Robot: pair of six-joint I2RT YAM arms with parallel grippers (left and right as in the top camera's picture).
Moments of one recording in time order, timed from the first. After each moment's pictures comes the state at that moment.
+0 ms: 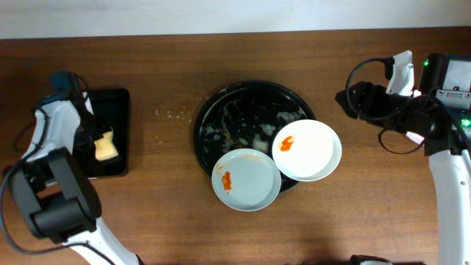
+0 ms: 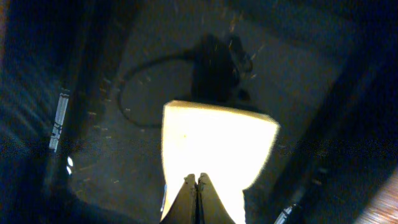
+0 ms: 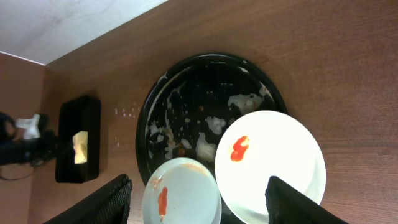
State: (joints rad) left arm 0.34 2.02 1.48 -0.84 -0.09 -0.08; right arm -0.14 1.35 1.50 -1.06 -0.52 0.24
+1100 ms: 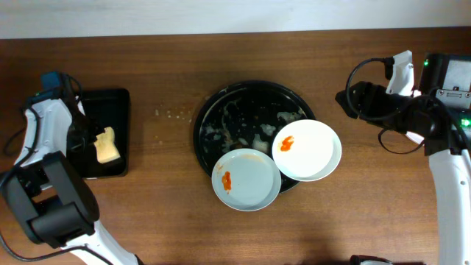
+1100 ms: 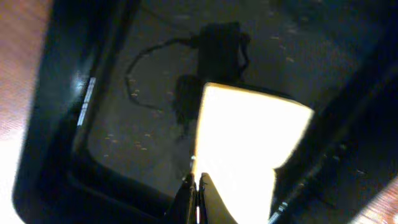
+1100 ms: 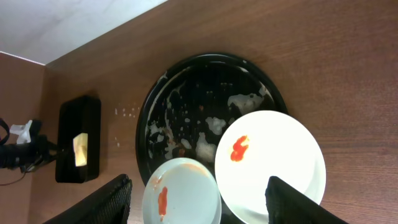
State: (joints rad) left arm 0.37 1.99 1.52 -0.97 -0.11 -0.14; right arm -0.14 1.35 1.50 -1.06 -0.52 0.24
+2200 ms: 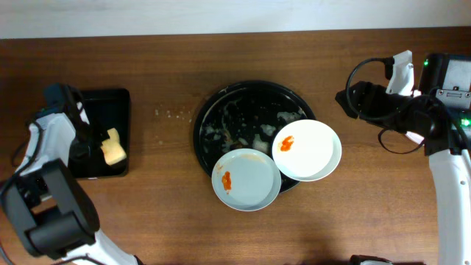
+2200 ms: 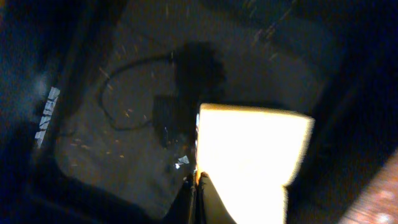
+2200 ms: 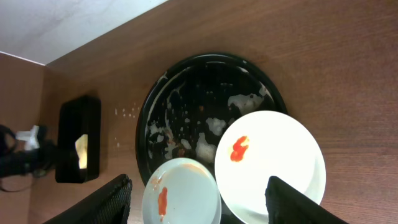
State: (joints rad) left arm 0.38 1.90 1.36 -0.80 -0.01 -0.14; right arm -0.14 1.35 1.50 -1.06 -0.52 0.24
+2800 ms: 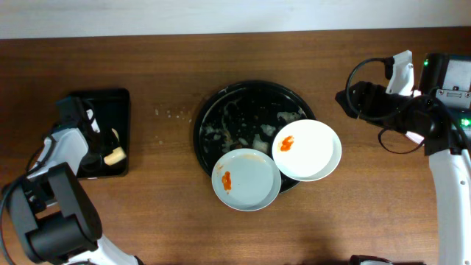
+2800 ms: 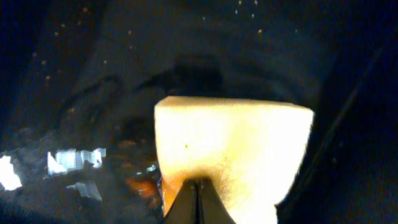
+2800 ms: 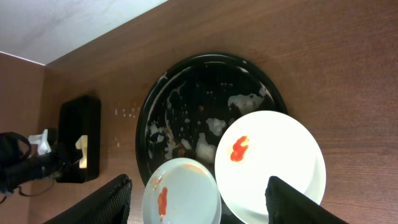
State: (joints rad) left arm 0.36 1.87 1.13 -0.53 0.01 -0.14; right arm -0.14 1.35 1.50 -1.06 -0.52 0.24
